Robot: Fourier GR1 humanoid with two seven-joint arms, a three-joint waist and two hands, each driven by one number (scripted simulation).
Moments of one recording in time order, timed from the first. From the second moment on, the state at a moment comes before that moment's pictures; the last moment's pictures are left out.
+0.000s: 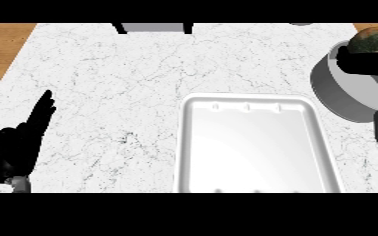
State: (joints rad) left arm 0.03 0.27 0.15 -1.56 -0.11 0.00 0.14; right arm -0.55 -0.39 -0.12 -1.74 1.13 0.14 0.86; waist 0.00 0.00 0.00
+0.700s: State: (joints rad) left arm 0.02 0.25 0.15 -1.57 -0.14 0.00 0.15; right arm -0.63 -0.59 -0.37 -1.23 0.98 -0.07 0.47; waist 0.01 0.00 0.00
